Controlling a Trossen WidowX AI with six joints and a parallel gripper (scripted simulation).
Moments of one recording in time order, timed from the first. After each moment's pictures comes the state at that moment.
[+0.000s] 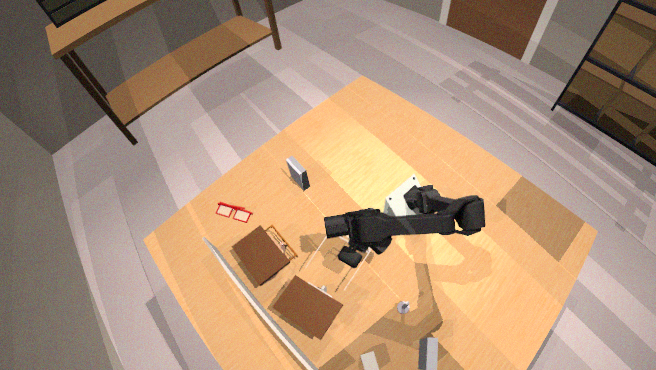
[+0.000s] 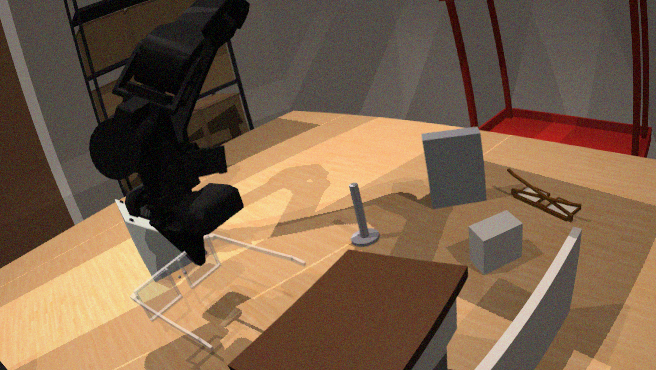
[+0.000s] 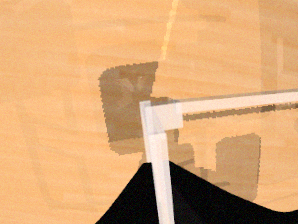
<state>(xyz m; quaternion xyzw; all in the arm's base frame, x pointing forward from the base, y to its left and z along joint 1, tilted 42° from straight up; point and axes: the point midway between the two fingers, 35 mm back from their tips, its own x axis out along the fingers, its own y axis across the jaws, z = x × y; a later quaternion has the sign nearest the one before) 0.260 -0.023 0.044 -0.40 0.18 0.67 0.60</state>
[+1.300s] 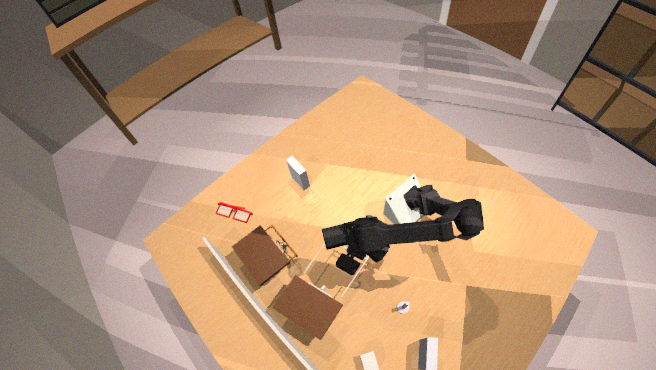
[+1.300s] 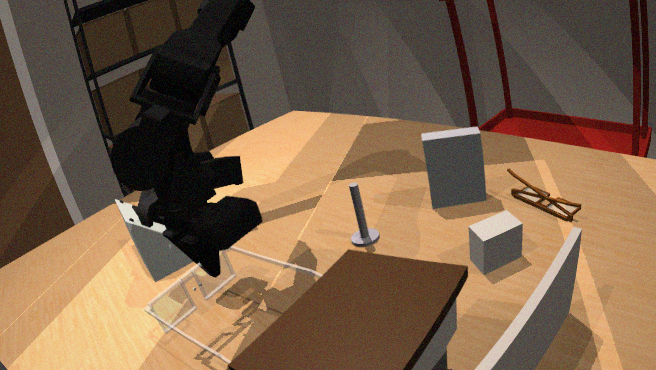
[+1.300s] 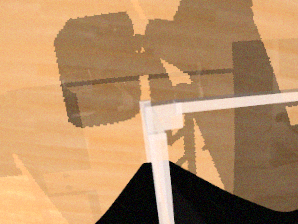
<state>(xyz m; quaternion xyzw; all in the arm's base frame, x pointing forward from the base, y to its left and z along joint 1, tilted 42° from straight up) 0.276 -0.007 0.039 -0.39 0.19 0.67 0.60</state>
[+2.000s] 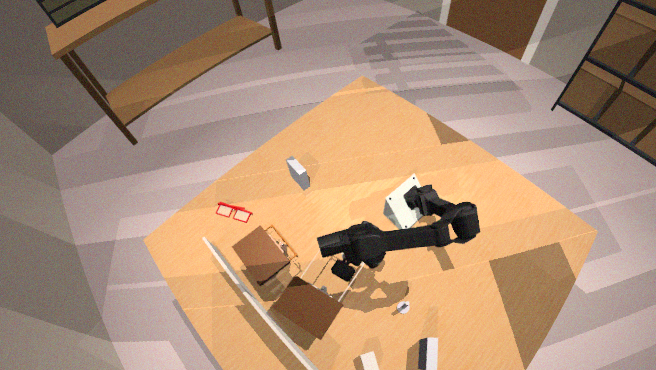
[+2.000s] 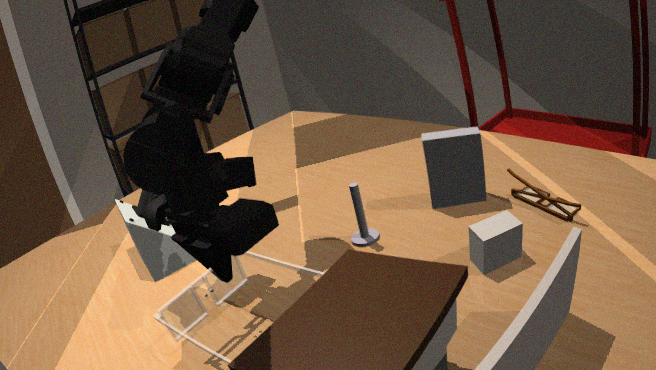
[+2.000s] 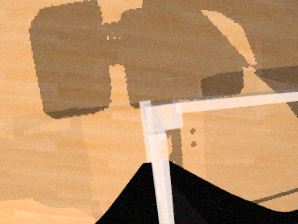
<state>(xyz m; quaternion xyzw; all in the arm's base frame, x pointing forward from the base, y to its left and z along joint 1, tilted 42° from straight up) 0.298 -0.002 0.044 -0.39 0.18 0.67 0.60</state>
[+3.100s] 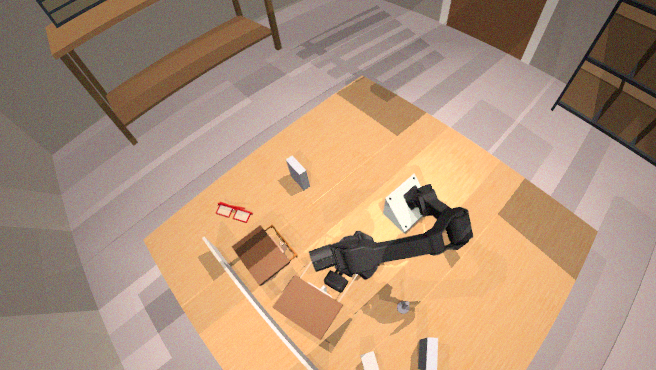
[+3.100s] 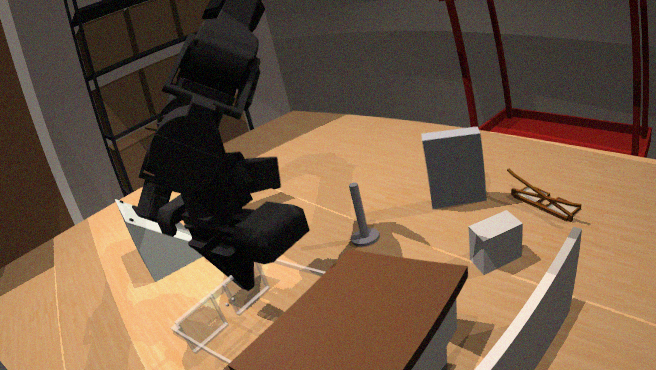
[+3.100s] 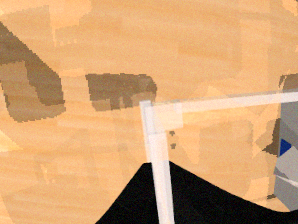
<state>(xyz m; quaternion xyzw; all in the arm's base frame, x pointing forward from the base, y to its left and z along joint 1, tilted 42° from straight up) 0.334 0.005 0.053 -0.39 0.18 0.67 0.61</state>
